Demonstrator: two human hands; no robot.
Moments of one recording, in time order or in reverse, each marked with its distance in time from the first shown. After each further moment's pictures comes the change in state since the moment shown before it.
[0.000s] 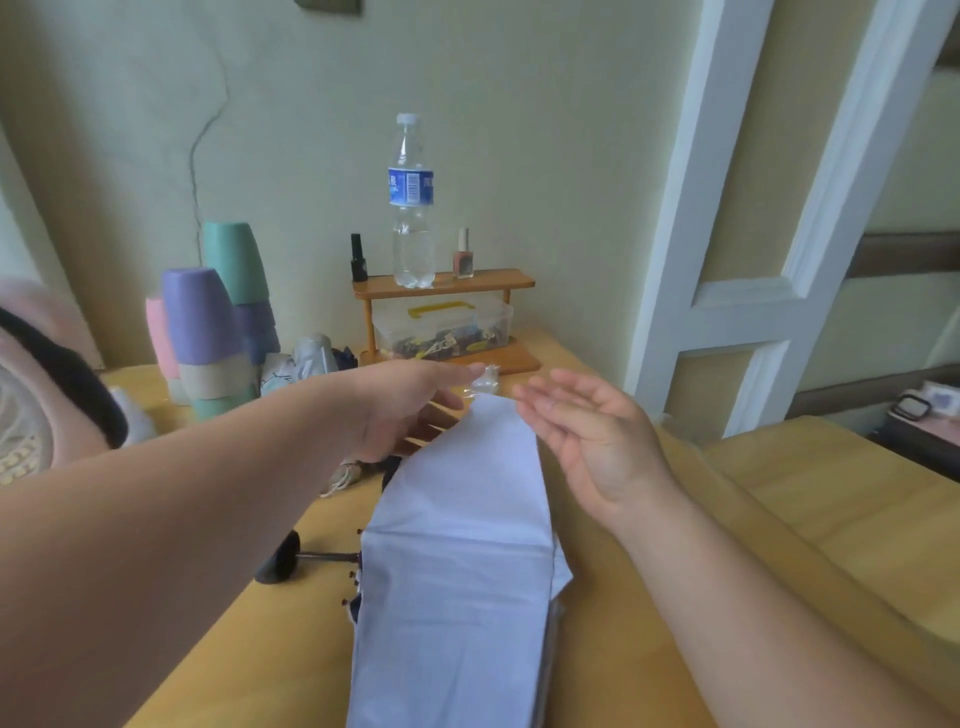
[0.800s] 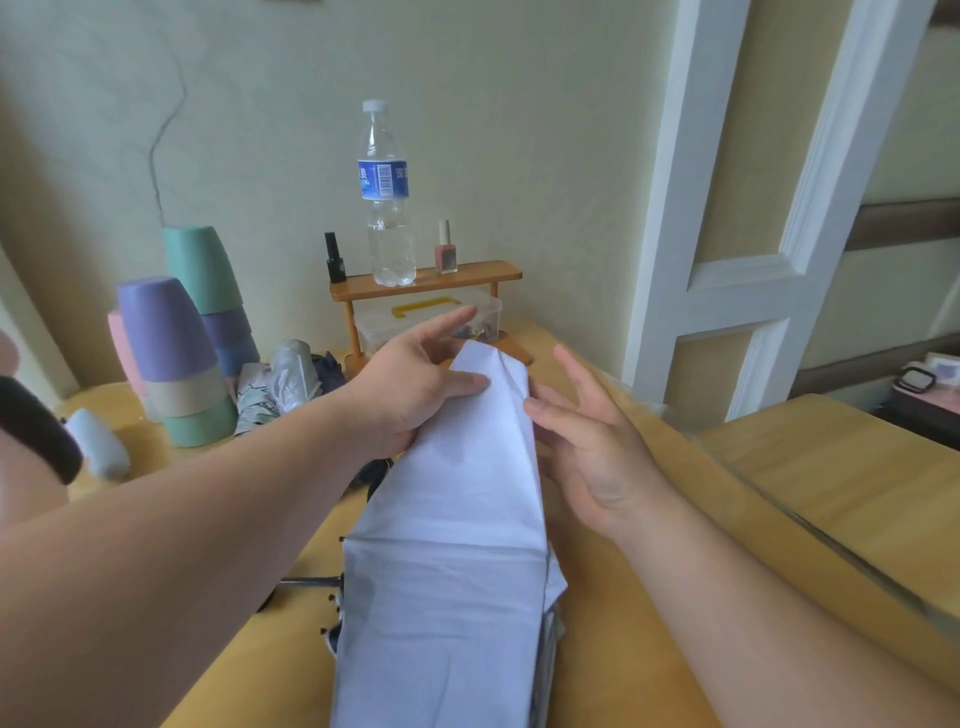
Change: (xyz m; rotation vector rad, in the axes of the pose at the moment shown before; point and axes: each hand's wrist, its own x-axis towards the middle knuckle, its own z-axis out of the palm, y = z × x) left_hand 0.037 0.005 0.020 -0.216 0.025 0.506; right_hand 0.015 0.004 -0.020 -0.206 -0.144 0.072
